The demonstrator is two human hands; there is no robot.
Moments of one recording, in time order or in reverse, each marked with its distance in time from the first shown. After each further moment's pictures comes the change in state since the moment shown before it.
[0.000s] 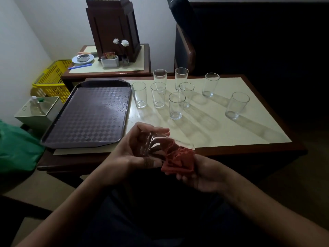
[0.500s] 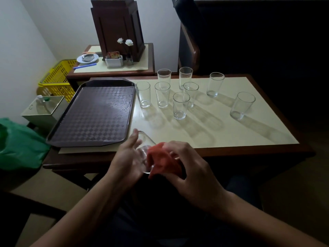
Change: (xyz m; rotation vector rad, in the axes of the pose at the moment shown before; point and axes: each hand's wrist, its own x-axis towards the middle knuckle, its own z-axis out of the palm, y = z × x) left_hand 0.015 -0.015 0.009 -0.503 0.647 -0.468; right_hand 0.014 0.039 0.007 -1.132 0.284 -1.290
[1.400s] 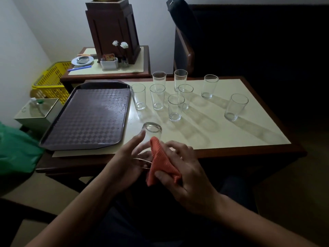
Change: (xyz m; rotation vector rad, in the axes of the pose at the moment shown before) left_hand 0.000 0.006 -0.009 0.202 -0.282 -0.069; right_hand -0.007 0.000 -0.001 -0.171 -0.091 0.135
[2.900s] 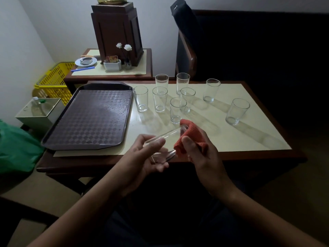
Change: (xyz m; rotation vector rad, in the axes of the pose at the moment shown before) left_hand -0.014 0.000 0.033 0.024 0.003 0.192; right_hand 0.026 0.001 -0.028 0.753 0.173 0.421
